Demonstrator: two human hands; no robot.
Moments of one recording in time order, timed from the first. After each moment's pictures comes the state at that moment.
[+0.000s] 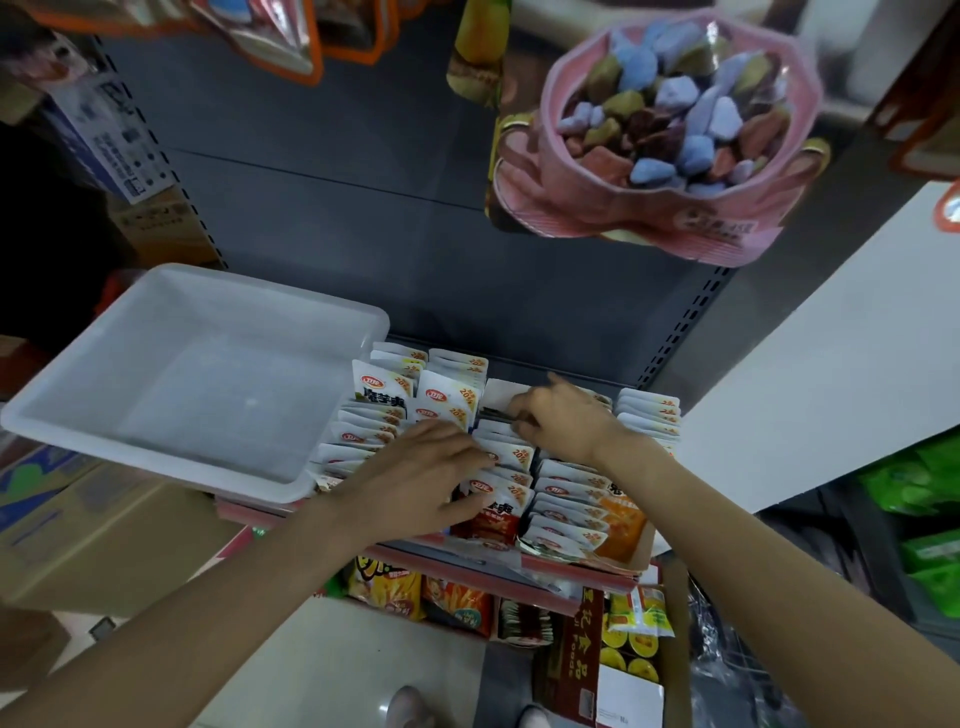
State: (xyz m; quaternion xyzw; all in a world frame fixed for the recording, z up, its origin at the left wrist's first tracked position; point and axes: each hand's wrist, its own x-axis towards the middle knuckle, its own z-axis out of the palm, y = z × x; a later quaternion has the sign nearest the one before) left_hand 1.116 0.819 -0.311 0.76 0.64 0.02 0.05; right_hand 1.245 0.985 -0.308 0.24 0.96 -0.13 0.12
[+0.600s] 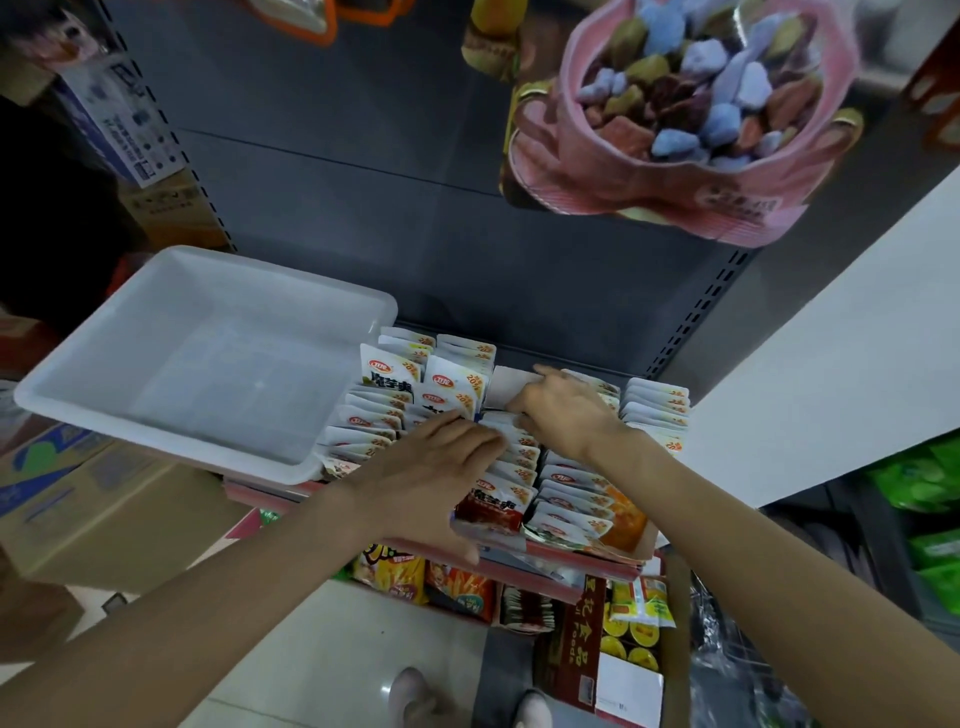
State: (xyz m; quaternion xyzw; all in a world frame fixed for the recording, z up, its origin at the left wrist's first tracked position) left_hand 1.123 0.818 -0.316 0.78 0.62 -0.11 0.06; right_hand 1.242 0.975 -0.316 0.23 0.96 -0.08 0.10
